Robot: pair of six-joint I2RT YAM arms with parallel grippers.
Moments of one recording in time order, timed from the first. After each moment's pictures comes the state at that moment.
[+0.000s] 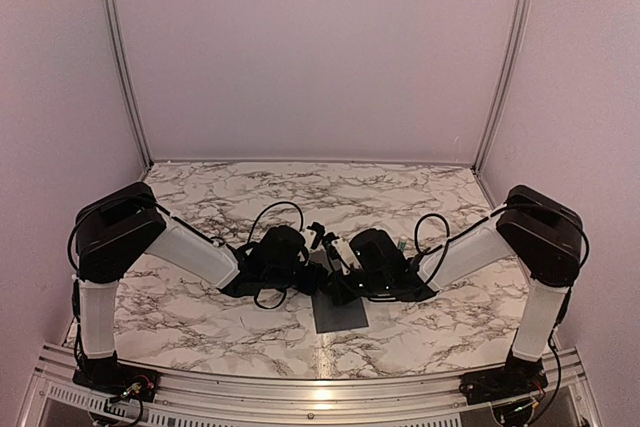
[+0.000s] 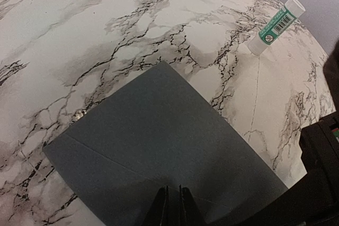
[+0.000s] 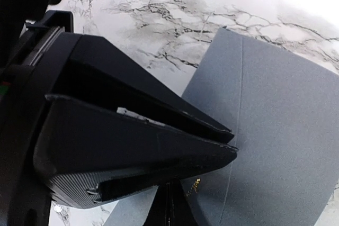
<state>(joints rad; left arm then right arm) -0.98 2.06 1.02 0.40 -0.02 -0.44 0.93 1.86 0.81 0.36 -0.12 0.42</state>
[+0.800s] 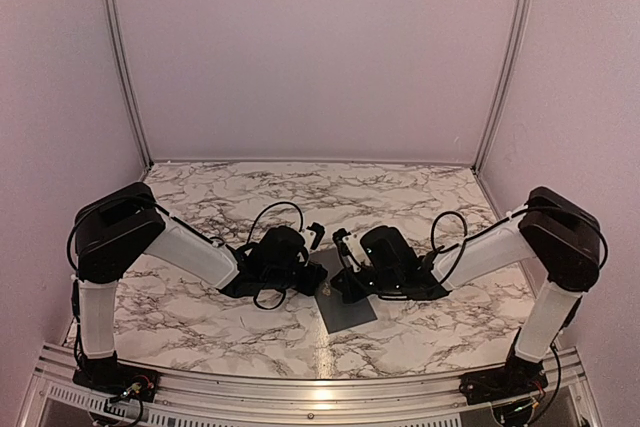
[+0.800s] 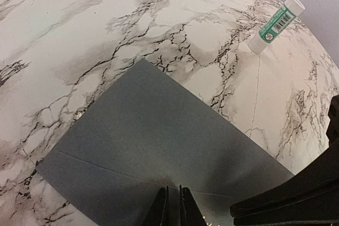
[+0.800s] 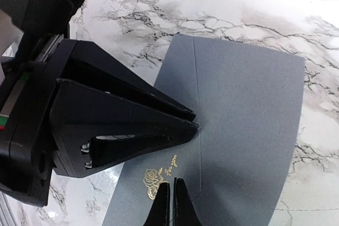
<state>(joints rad) -0.98 2.05 1.02 0.40 -0.03 -0.43 0.91 1.75 0.74 0.31 -0.07 0.41</state>
